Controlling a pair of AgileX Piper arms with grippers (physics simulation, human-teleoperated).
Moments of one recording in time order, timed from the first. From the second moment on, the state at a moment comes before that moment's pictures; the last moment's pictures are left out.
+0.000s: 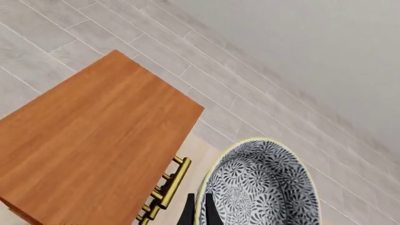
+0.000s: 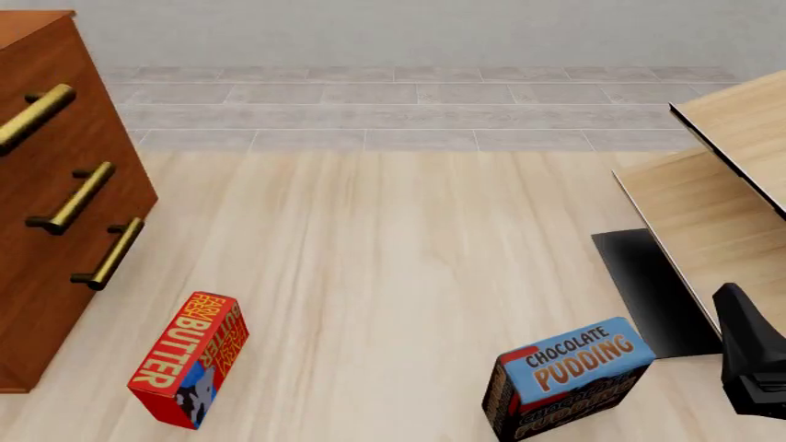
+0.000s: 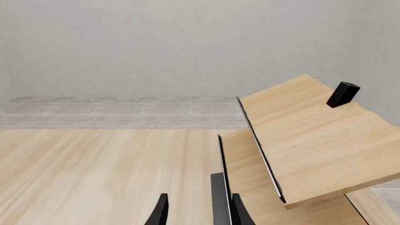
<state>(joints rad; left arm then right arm) 0.28 1.12 -1.76 1.08 -0.43 0.00 0.01 -0.01 0.00 0.00</state>
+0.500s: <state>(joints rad) 0.42 1.13 -1.70 1.01 -0.44 0.00 0.01 -0.01 0.00 0.00</state>
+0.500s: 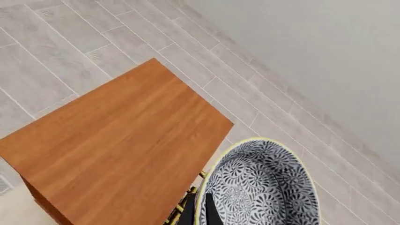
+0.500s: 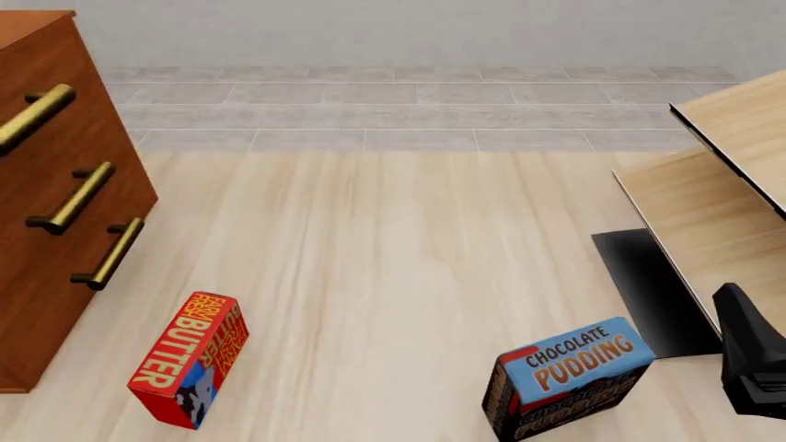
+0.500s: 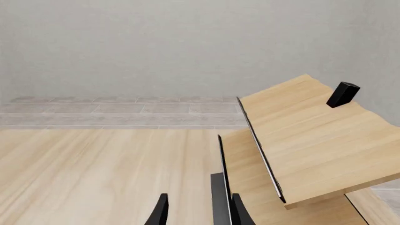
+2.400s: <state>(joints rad) 0.70 1.34 -1.50 0.69 -0.42 0.00 0.01 -0.01 0.00 0.00</state>
